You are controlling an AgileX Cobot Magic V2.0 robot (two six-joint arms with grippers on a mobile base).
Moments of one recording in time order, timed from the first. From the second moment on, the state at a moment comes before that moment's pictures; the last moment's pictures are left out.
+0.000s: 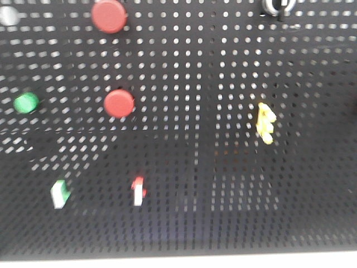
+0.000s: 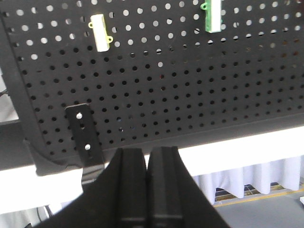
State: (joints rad) left arm -0.09 -0.01 0.03 -0.17 0.09 0.28; right arm -0.10 -0.01 0.03 -0.07 0.28 0.12
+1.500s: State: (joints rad) left arm -0.09 0.30 -0.53 -0.22 0.03 0.18; right arm -0.11 0.29 -0.55 -0.09 -0.16 0.14
